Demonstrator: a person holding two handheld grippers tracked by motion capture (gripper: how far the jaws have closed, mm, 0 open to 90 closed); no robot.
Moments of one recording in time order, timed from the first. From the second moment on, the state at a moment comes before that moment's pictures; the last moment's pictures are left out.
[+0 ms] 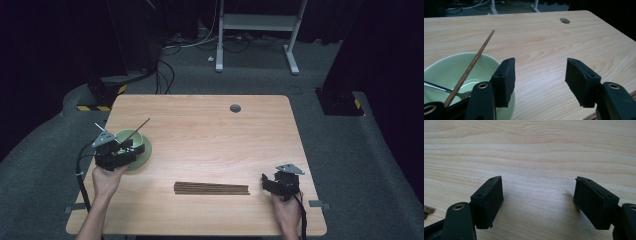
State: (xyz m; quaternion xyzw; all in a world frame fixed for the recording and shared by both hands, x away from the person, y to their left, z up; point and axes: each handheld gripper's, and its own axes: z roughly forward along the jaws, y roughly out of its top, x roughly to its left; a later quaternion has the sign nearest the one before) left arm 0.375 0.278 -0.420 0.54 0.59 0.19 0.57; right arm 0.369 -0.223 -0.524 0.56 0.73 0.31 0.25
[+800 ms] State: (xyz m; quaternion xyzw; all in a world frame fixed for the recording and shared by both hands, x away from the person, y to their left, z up) left arm 0.364 0.250 -0.423 0.55 0.55 0.17 0.60; right arm 0.369 -0.223 -0.524 0.56 0.73 0.31 0.25
